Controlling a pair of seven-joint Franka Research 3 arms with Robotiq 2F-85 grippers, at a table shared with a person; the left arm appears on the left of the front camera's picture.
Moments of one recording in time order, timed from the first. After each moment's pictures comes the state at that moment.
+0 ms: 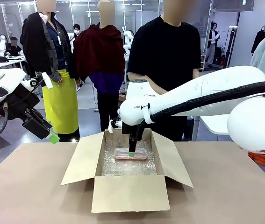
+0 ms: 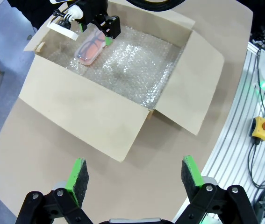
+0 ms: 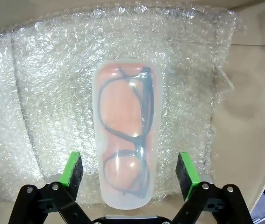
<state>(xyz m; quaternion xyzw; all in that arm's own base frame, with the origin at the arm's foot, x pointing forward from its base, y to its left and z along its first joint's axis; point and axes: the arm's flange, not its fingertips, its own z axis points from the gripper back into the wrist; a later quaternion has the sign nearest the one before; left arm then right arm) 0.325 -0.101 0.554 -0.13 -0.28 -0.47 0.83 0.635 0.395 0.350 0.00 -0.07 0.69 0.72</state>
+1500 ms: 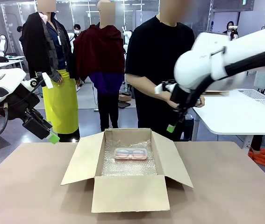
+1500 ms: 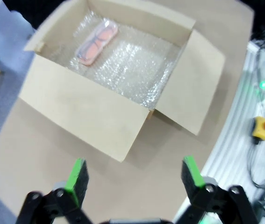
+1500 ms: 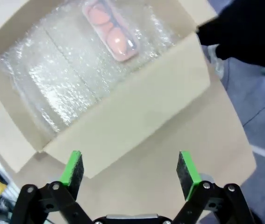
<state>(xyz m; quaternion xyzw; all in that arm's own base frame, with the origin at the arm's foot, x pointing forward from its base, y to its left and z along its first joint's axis) 0.325 -0.101 0.554 -0.13 -0.28 -0.47 0.83 0.503 0.189 0.521 0.04 -0.18 0.43 0.89</state>
